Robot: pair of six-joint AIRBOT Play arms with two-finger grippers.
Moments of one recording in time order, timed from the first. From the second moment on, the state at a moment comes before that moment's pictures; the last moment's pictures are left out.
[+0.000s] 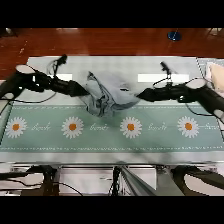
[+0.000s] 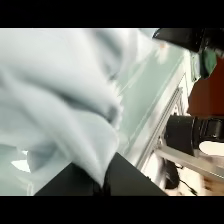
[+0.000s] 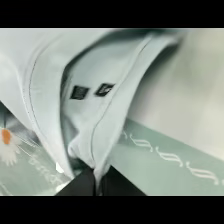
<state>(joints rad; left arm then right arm) 0.02 -1.49 1.16 0.47 -1.40 -0.89 0.05 -1.31 0.91 -0.54 0.98 0.97</state>
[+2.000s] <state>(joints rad) 0.39 -0.45 0.90 0.97 -1.64 -1.34 -0.16 -0.78 1.17 -1.27 1.60 1.44</state>
